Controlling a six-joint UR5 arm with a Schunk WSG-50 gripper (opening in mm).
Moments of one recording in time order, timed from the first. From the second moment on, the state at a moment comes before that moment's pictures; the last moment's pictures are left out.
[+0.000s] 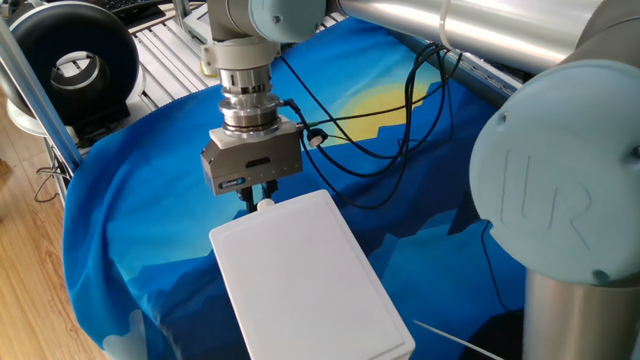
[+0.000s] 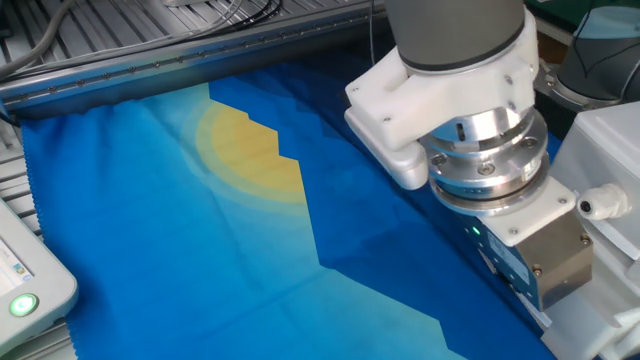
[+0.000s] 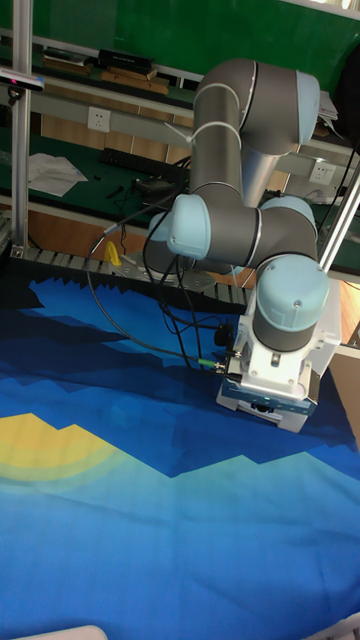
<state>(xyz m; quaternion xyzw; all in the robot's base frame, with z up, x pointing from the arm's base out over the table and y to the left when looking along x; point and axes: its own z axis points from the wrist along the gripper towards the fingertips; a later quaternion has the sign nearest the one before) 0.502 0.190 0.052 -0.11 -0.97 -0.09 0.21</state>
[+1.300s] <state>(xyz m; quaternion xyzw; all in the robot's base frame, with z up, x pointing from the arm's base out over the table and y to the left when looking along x) 0.515 0.176 0.050 -0.09 -0.97 -0.09 0.21</state>
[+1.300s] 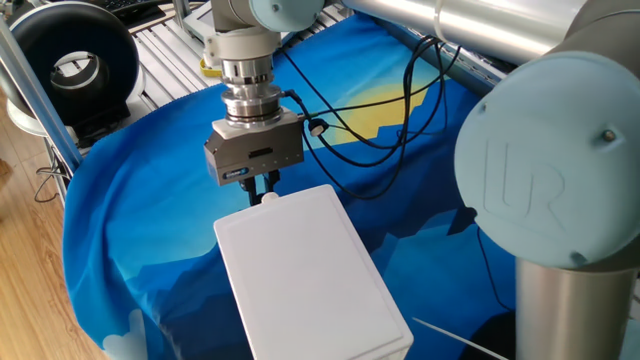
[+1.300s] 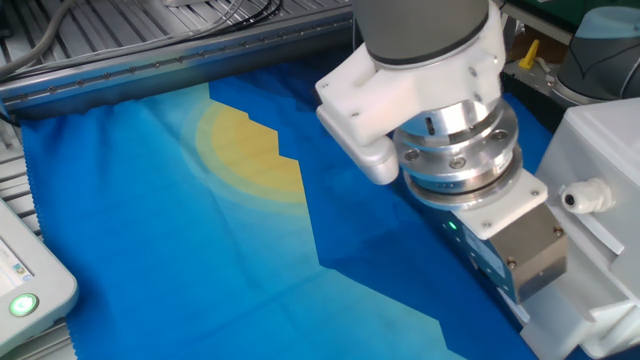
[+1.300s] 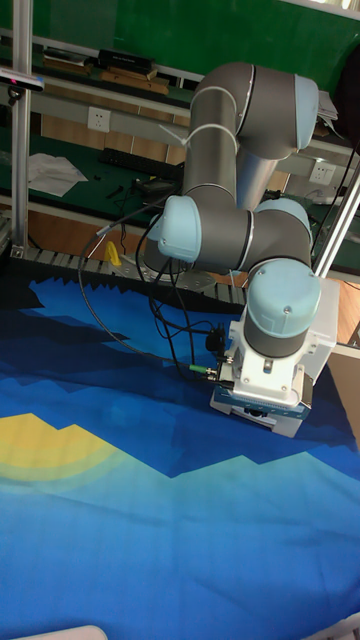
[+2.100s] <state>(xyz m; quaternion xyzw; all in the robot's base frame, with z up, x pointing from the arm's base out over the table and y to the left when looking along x) 0.526 0.174 0.044 -0.09 -0.97 -0.09 0.20</state>
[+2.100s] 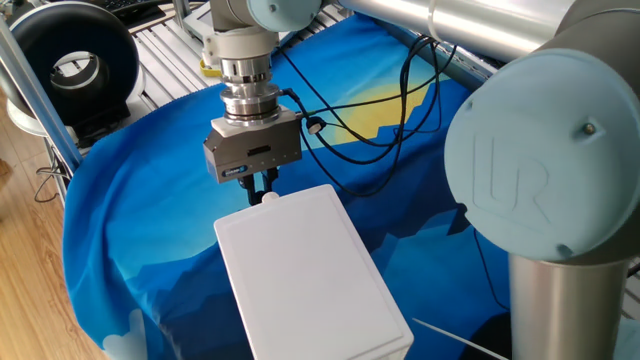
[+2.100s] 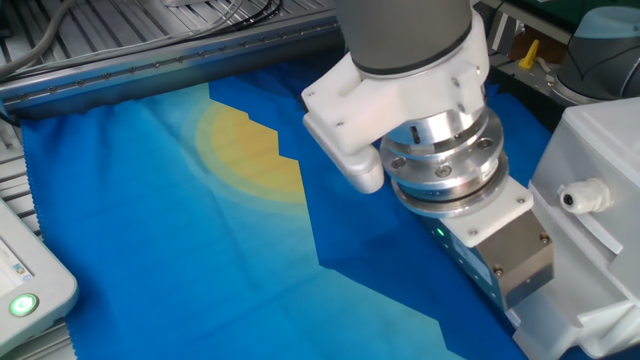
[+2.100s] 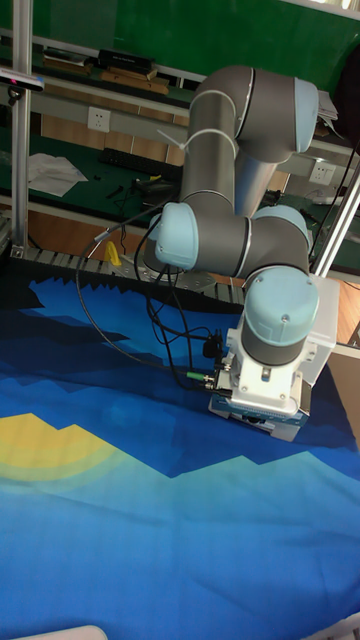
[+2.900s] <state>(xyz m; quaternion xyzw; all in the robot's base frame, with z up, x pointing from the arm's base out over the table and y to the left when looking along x) 0.530 0.175 0.049 -0.09 -0.97 -0.09 0.20</state>
